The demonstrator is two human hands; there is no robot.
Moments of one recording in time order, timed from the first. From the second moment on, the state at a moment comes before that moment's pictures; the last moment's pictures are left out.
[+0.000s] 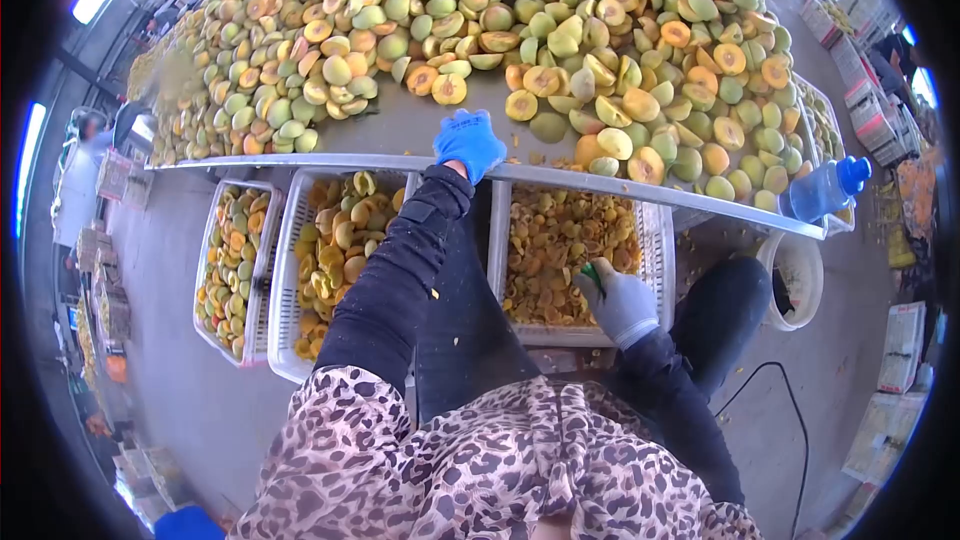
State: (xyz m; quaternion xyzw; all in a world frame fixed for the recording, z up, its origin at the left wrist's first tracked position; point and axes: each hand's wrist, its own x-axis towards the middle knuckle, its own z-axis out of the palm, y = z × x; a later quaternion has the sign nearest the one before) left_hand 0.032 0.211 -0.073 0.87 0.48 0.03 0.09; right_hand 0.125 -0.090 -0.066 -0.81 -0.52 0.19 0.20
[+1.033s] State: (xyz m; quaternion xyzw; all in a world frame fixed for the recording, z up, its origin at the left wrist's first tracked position) left_hand 0.002 0.025 -0.007 0.47 0.14 0.44 0.75; right_hand 0.102 -0.080 0.007 -0.67 -0.42 0.38 0.48
